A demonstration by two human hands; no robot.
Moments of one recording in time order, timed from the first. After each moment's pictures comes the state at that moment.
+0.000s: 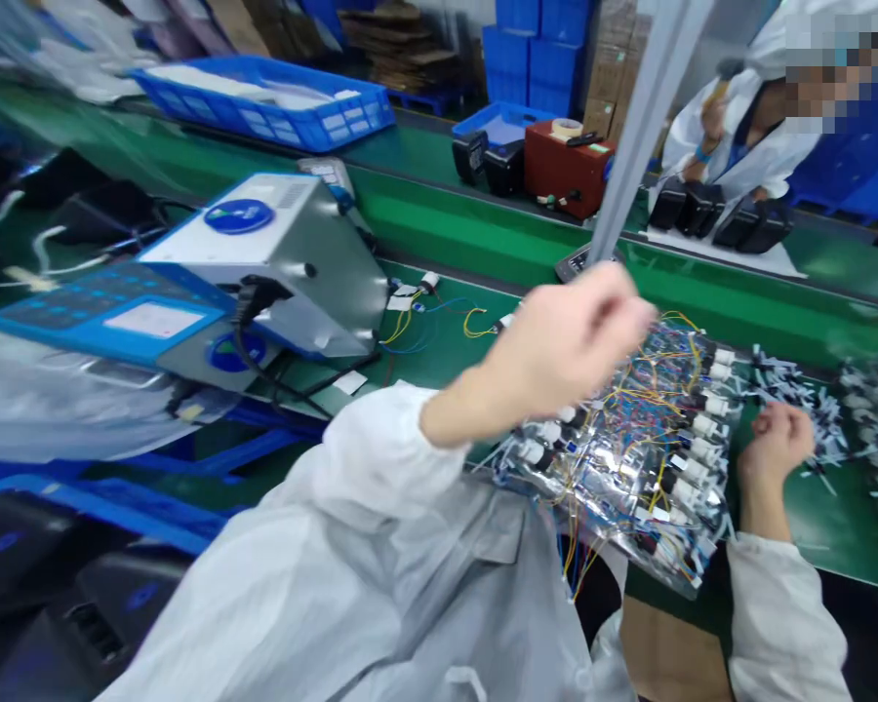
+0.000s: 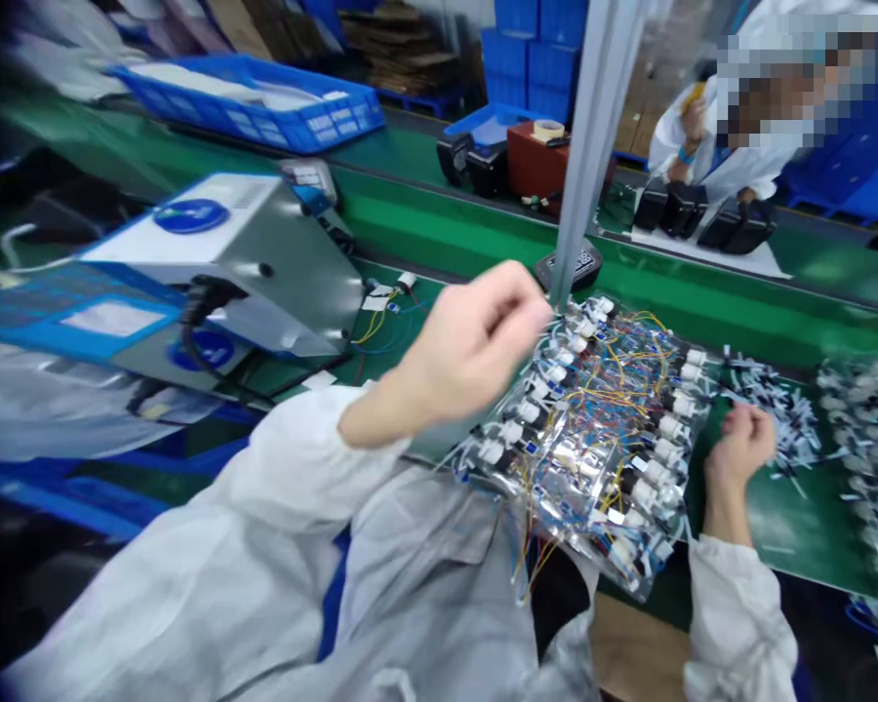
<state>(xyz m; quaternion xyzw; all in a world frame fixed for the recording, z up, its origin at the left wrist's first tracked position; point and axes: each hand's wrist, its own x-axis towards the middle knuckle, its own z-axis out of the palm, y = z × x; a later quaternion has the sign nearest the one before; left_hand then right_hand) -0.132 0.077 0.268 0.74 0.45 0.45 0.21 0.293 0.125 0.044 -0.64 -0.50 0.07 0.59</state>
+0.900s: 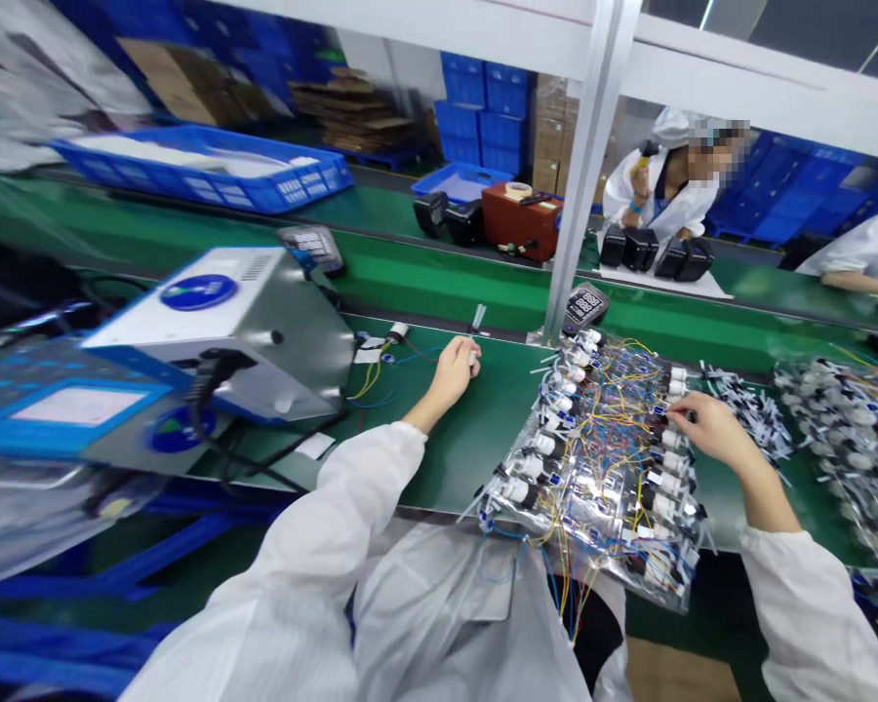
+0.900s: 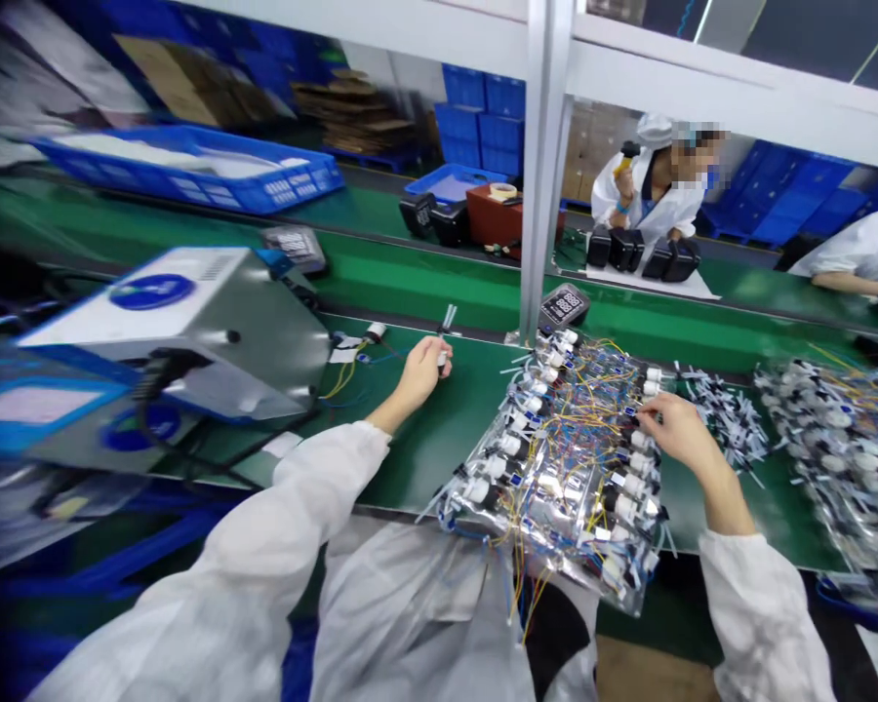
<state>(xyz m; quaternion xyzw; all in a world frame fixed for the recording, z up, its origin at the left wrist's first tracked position) -0.233 0.200 0.064 0.57 0.58 0.51 0.29 0.271 0.129 0.128 -0.55 -0.81 0.08 0.17</state>
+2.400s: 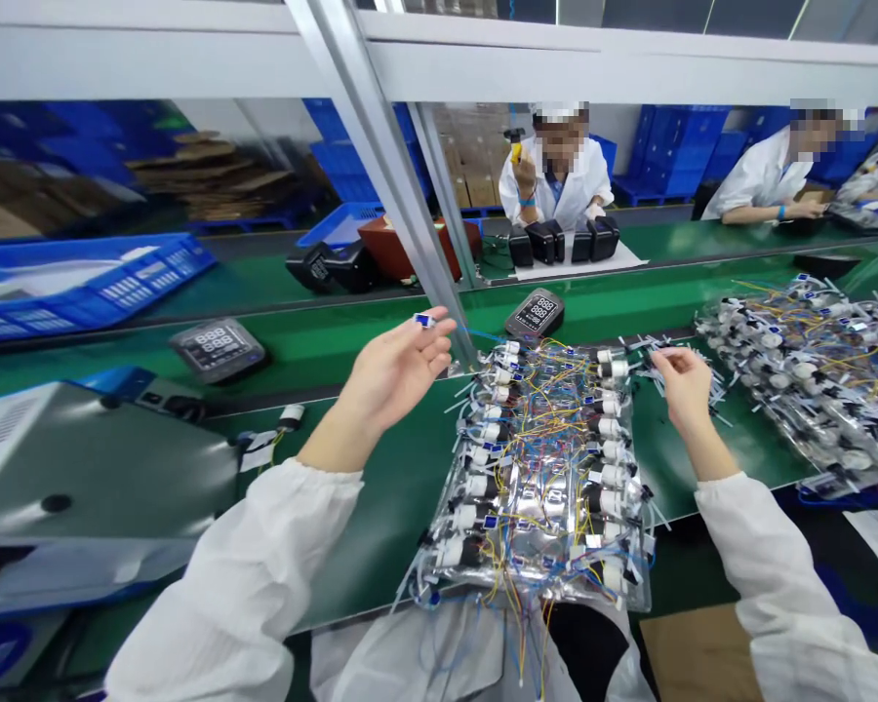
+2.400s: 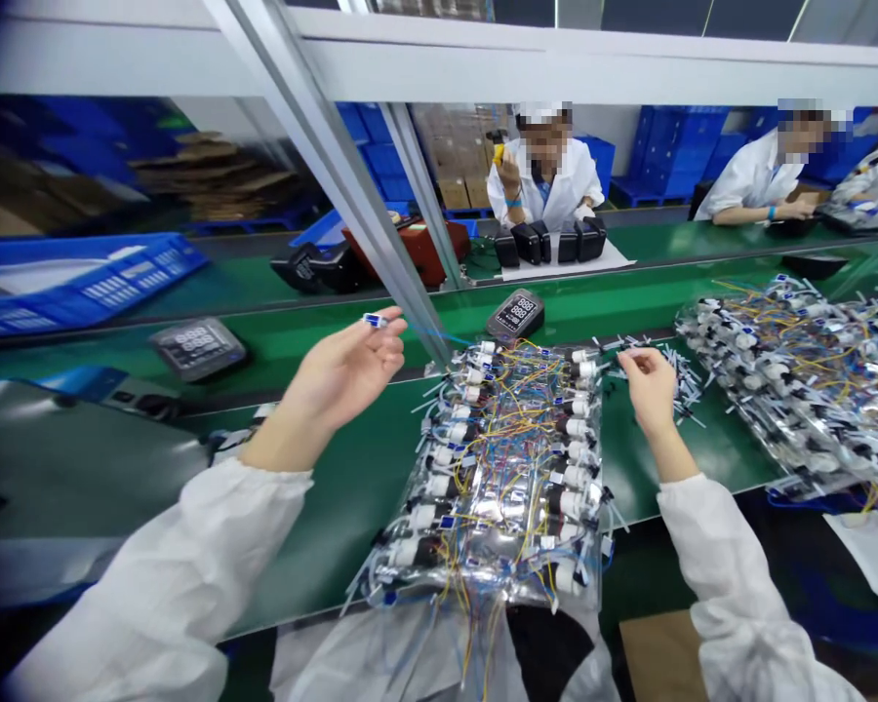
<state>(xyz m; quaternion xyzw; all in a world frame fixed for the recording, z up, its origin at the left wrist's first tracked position) -0.124 0.202 0.218 0.44 0.32 0.53 0.65 0.309 0.135 0.102 -0.62 -0.43 0.15 0.64</state>
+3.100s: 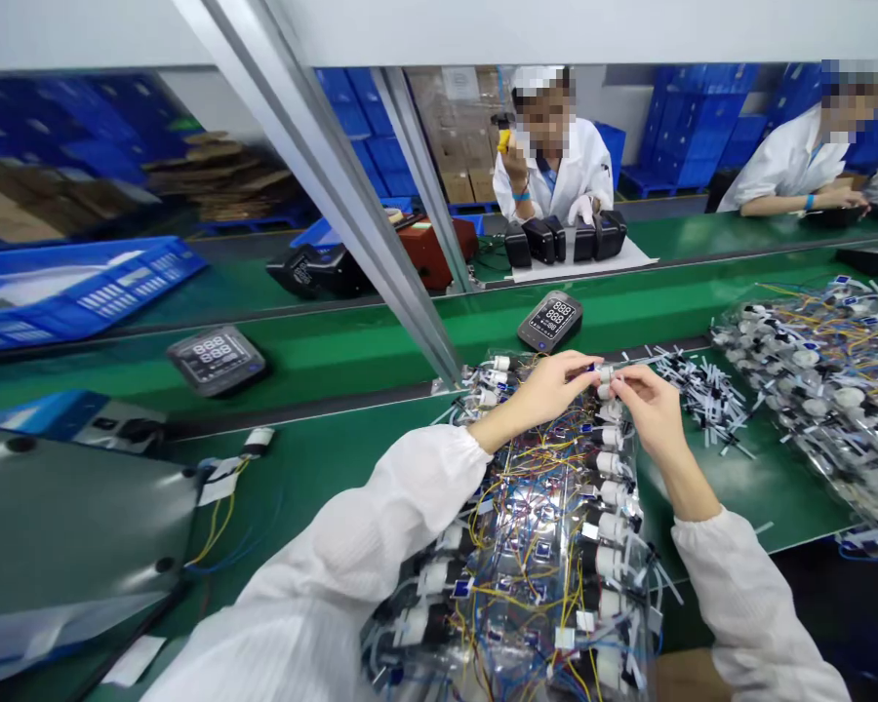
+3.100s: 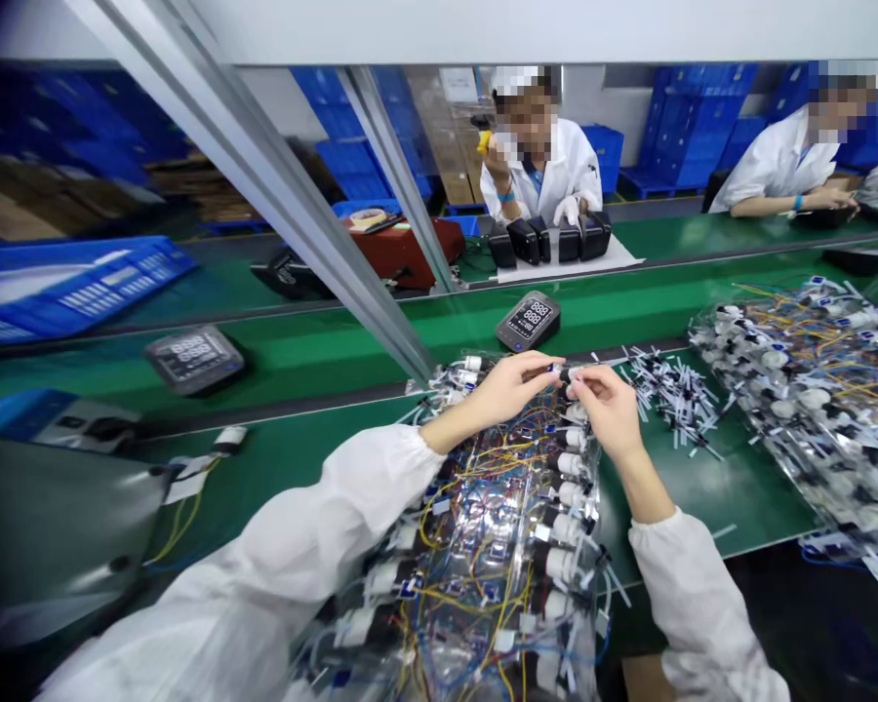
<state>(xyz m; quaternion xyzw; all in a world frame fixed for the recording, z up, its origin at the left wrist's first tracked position) 0.073 0.242 0.138 0.78 0.24 0.37 0.44 0.257 0.154 0.101 -0.48 -0.49 0.33 0.65</state>
